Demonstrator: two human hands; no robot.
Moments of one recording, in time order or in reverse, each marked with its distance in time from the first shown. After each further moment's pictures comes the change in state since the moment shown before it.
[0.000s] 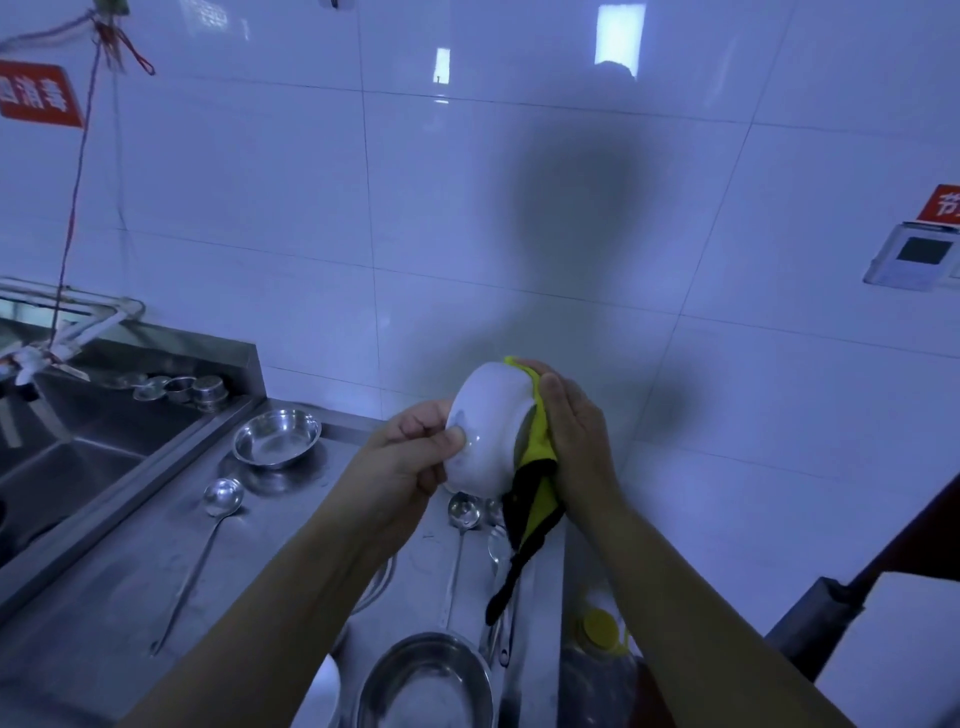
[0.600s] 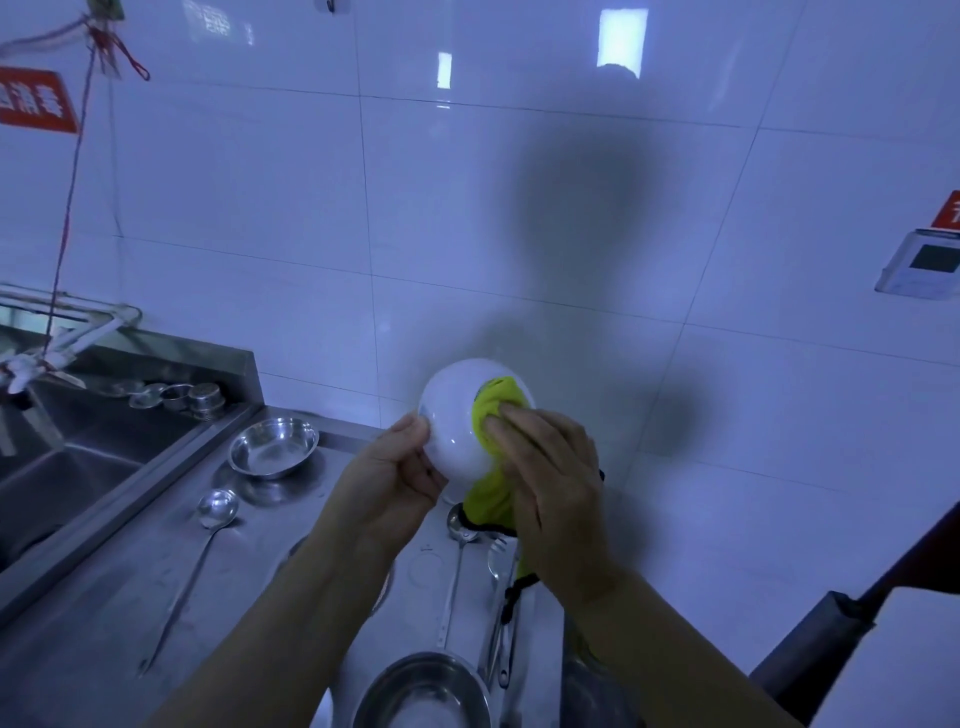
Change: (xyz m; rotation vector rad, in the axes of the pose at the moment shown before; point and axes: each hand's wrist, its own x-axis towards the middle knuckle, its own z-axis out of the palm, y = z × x) left_hand 0.026 -0.006 -0.005 -0.444 0.298 -0.175; right_hand -0.019 0.025 -0.002 -0.632 0.040 -0.781
